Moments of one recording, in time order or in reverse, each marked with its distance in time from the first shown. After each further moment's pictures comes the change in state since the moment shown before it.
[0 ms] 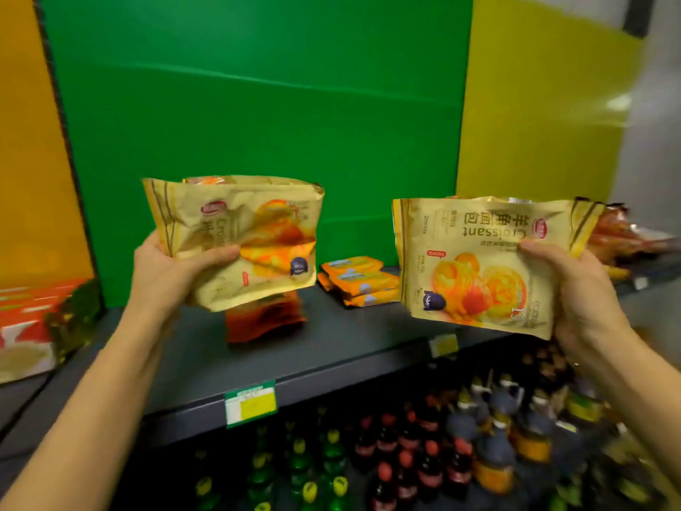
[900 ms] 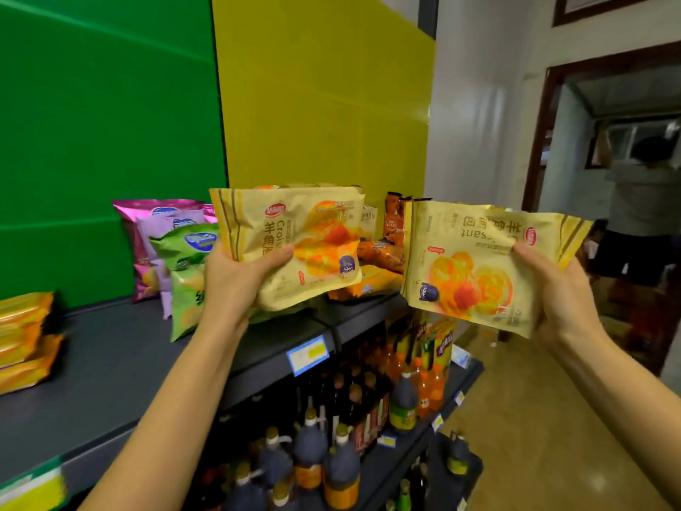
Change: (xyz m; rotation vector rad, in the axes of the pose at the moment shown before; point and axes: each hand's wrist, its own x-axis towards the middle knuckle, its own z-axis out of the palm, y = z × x) left_hand -0.046 -0.083 0.548 -0.307 -0.329 -0.139; right_hand 0.215 -0.013 -0.378 -0.162 0.357 -0.110
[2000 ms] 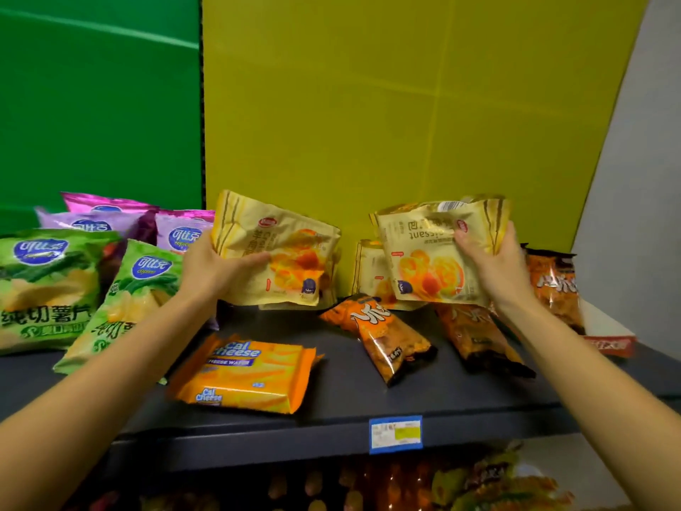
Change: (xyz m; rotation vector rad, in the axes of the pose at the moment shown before) left_hand 0.170 -0.114 0.190 0.671 0.602 0.006; right_hand 0.437 0.180 0.076 -0.205 -0.681 -0.128
